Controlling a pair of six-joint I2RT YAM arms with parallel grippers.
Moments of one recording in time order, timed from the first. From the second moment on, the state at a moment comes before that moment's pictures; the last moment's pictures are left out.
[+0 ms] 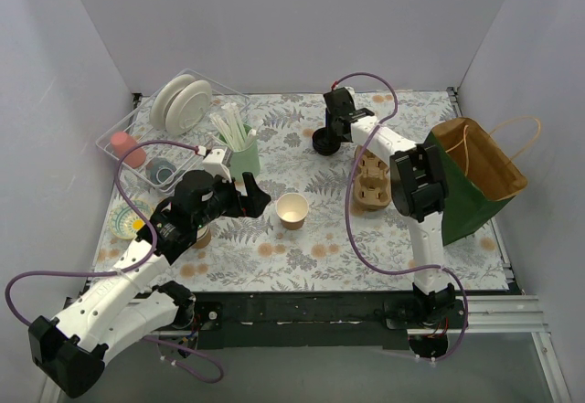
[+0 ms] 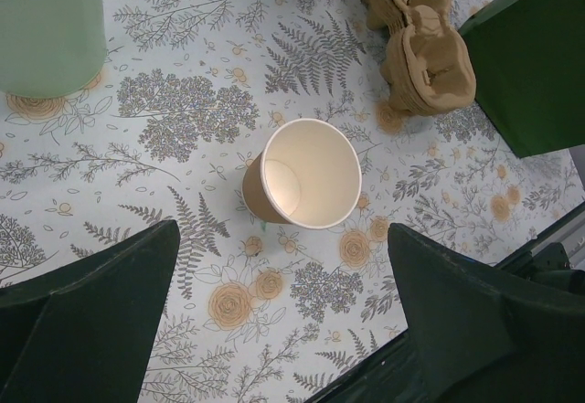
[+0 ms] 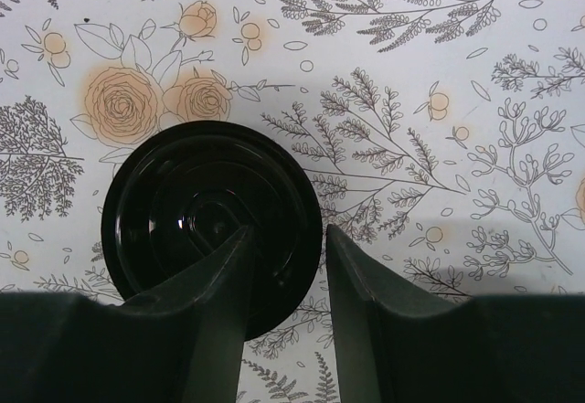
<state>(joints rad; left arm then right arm) -0.59 0.83 0.74 -0.32 0.03 -0.48 0.45 2.22 1.81 -0.45 0.28 0.33</state>
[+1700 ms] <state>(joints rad) -0.59 0.84 0.74 -0.32 0.04 -0.47 0.45 2.17 1.82 -0.47 0.23 0.30</state>
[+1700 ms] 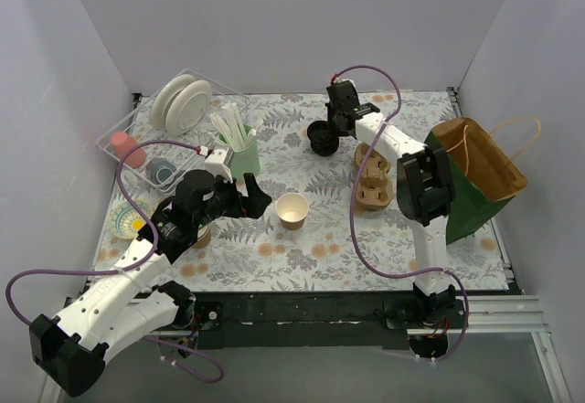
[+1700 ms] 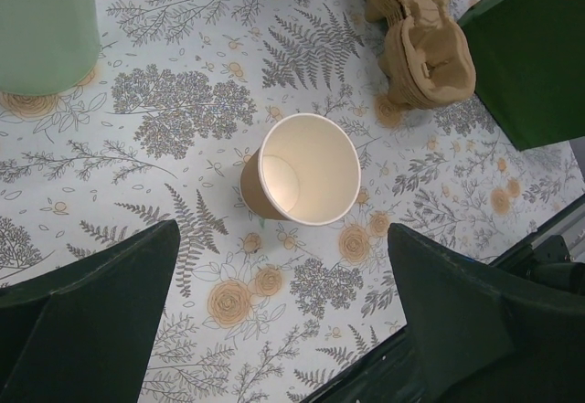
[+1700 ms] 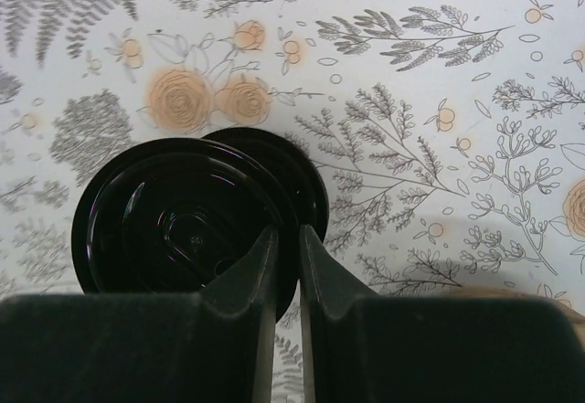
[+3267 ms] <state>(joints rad) -0.72 0.96 0.77 0.43 0.52 -1.19 0.53 1.11 0.71 1.10 -0.85 1.05</state>
